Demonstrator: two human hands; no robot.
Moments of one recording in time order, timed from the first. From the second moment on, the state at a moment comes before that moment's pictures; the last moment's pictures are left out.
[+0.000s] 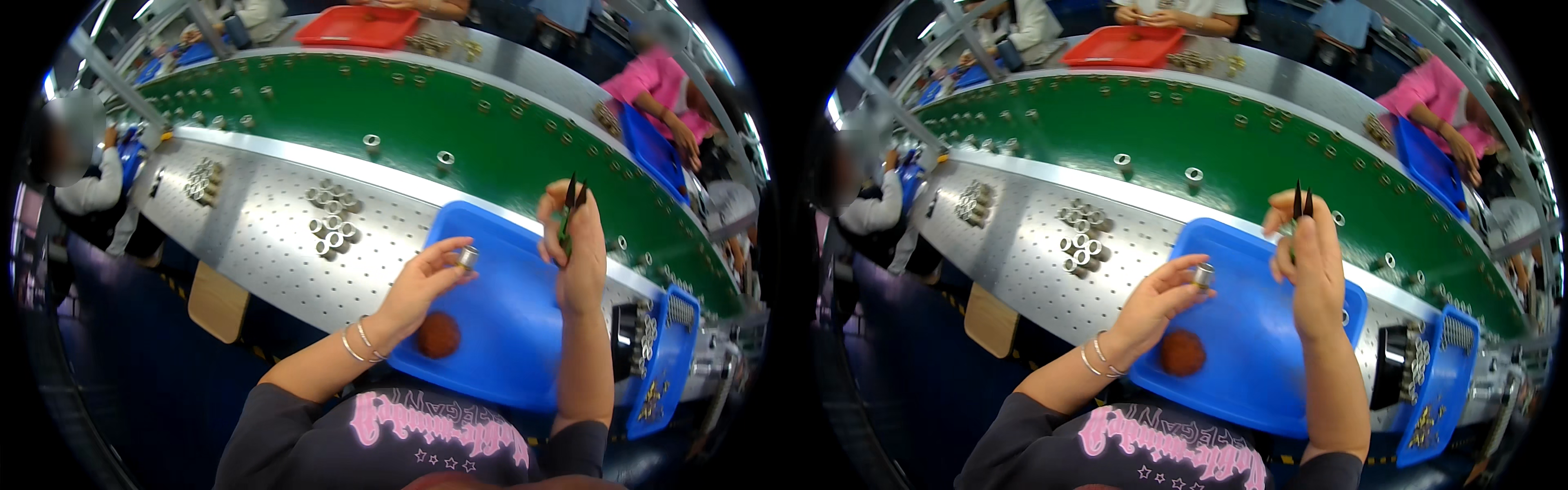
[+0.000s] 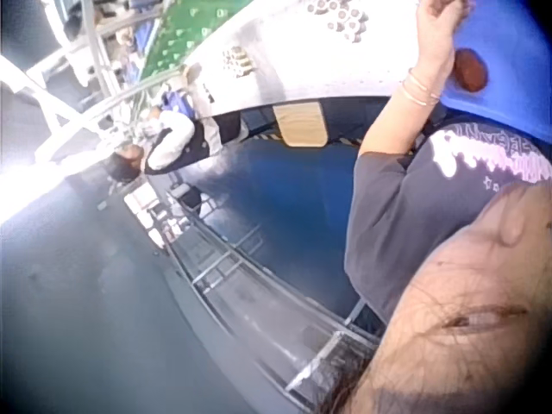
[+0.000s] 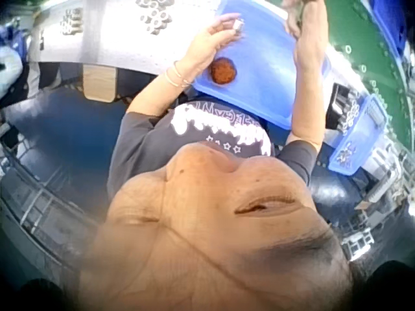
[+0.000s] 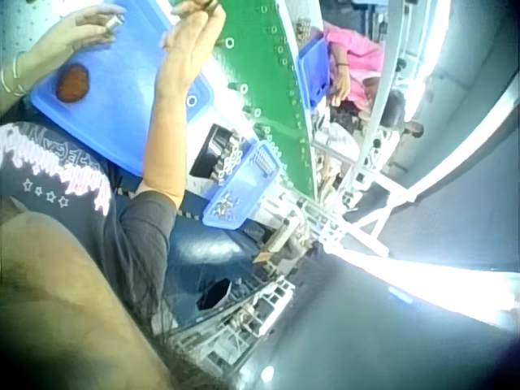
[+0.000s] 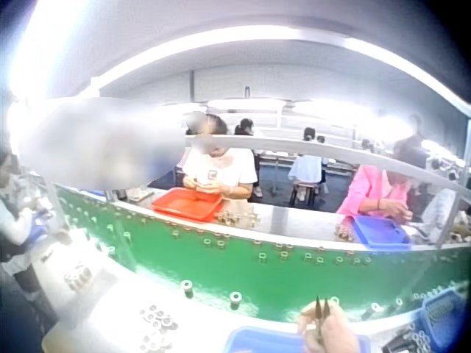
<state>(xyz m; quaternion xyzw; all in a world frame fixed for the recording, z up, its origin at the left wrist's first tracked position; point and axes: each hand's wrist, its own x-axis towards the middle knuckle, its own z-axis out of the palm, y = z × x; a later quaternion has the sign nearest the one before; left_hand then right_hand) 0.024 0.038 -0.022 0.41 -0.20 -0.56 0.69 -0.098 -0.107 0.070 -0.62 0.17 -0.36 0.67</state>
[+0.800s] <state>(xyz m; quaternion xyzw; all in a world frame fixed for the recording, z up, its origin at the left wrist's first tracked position) 0.015 0.027 -0.006 0.43 -0.18 -0.52 0.72 -0.120 -0.092 0.023 -0.89 0.18 -0.28 0.32</state>
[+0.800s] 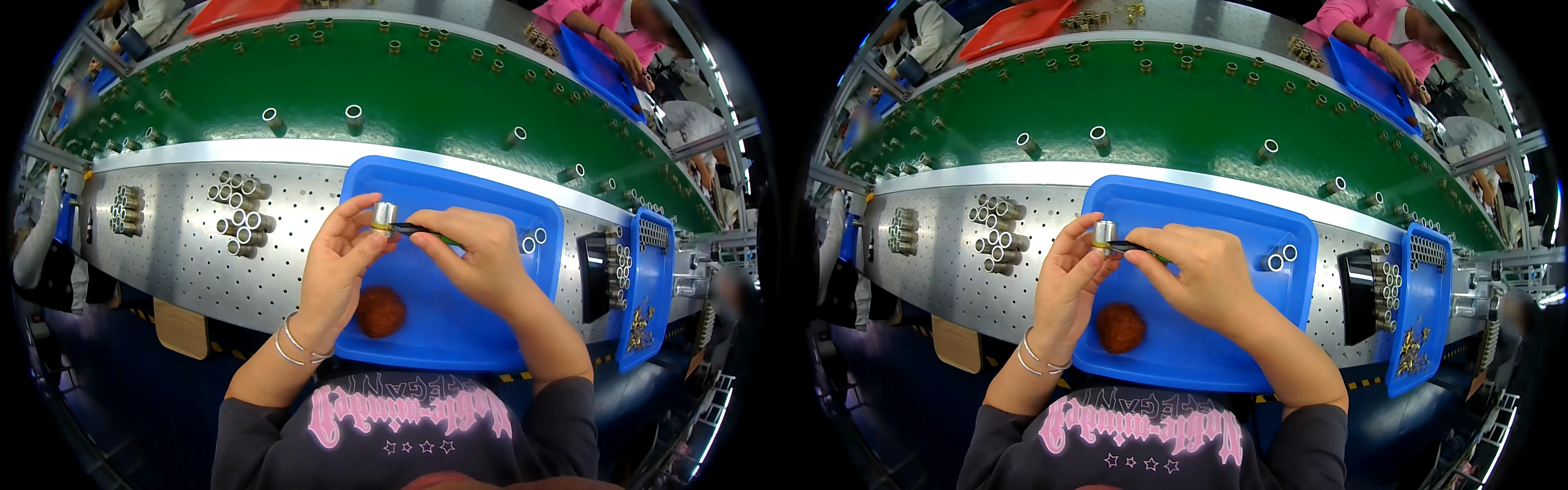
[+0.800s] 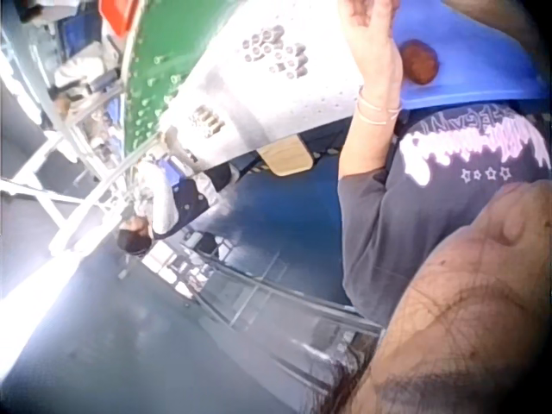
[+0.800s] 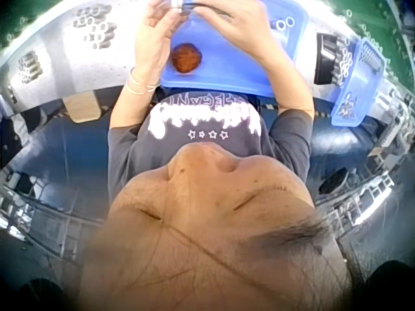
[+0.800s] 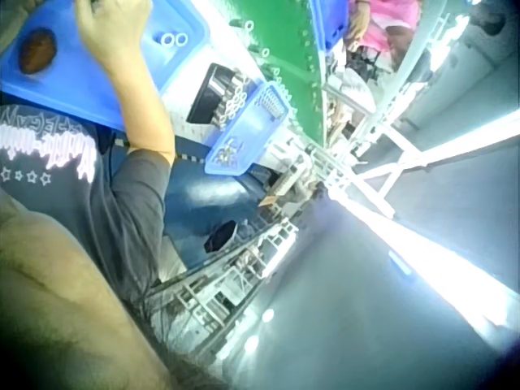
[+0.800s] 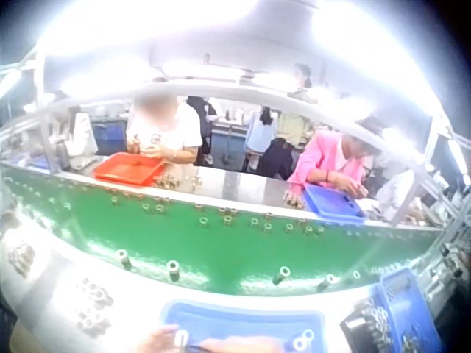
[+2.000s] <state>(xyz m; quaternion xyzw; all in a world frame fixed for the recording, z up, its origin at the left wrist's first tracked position) 0.009 0.020 -0.004 0.38 -0.13 -0.59 0.70 -0.114 -0.097 0.006 -0.81 0.17 -0.34 0.45</state>
